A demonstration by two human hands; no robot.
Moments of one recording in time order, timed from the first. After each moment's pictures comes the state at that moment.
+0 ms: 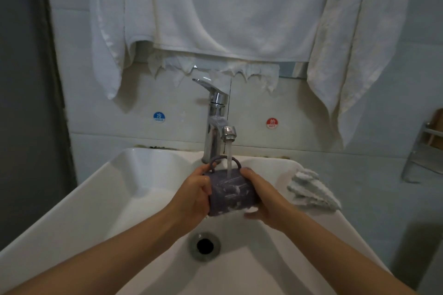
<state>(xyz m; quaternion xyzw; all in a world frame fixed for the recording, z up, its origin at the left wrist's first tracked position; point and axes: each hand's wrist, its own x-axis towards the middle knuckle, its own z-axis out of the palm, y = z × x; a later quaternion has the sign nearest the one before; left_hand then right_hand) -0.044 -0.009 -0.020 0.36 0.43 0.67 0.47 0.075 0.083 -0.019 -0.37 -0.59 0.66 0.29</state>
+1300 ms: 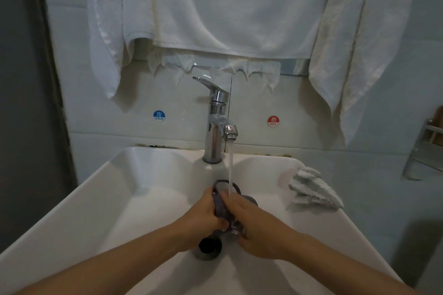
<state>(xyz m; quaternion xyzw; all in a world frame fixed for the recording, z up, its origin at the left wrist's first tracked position) -0.047 -0.006 -0.058 0.49 0.61 0.48 0.40 0.090 0.058 -0.043 -0.25 -0.95 0.17 0.07</state>
